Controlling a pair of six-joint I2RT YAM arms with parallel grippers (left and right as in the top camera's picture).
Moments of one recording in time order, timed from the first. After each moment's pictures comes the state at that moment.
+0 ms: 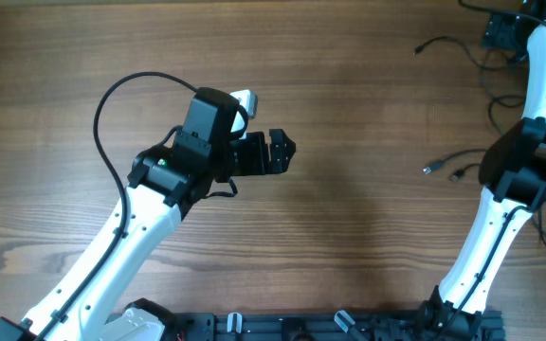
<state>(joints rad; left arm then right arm) -0.48 1.33 1.10 -0.65 0.30 -0.55 -0.31 2.49 2.45 -1.01 0.18 -0.02</state>
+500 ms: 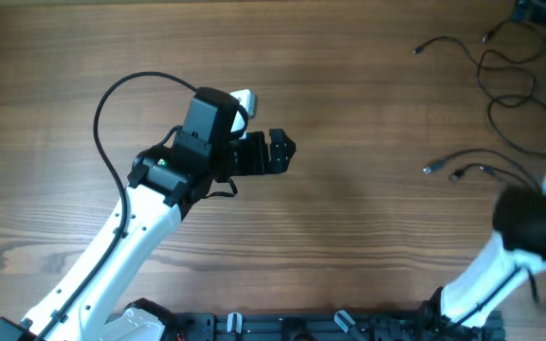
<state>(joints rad) -0.48 1.33 1.10 -0.65 0.30 -0.55 -0.31 2.01 2.44 -1.26 -0.04 -0.02</state>
